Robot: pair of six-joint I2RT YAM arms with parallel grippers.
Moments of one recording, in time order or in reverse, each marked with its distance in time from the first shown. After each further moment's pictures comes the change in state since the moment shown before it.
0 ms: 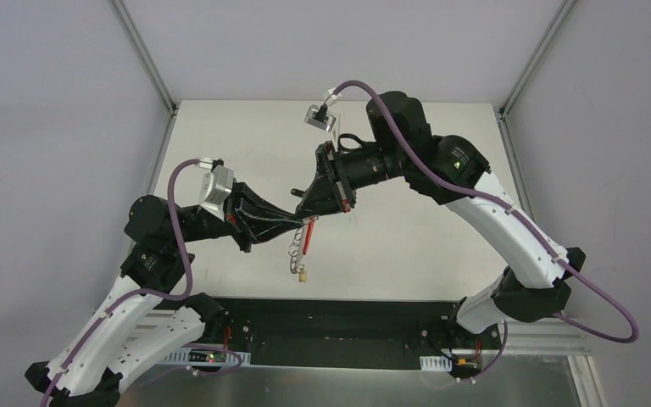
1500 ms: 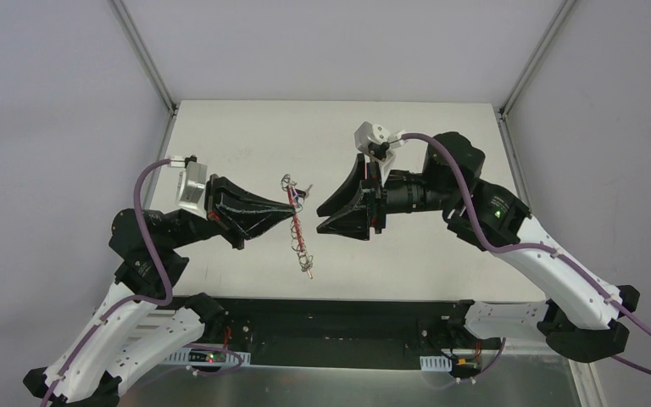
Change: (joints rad) left arm 0.000 -0.043 -0.002 0.114 -0.118 -0.091; right arm 0.029 -0.368 -0.478 0.422 0.104 -0.189
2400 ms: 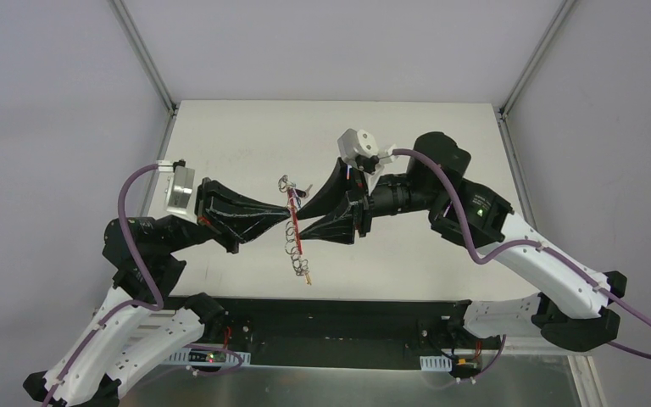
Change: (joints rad) left arm 0.000 -0.031 -0.021 0.066 -0.008 -0.053; right arm 0.086 0.066 0.034 0.136 -0.043 -0.116
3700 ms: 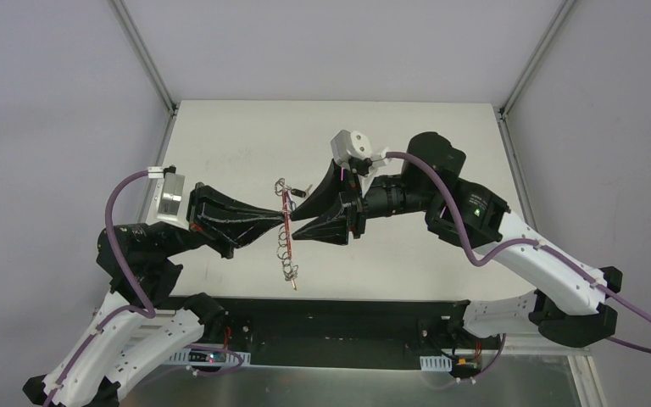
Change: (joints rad) left arm 0.000 -0.035 -0.013 0.029 0.002 -0.021; right arm 0.043 0.029 0.048 -0.015 0.044 -0.024
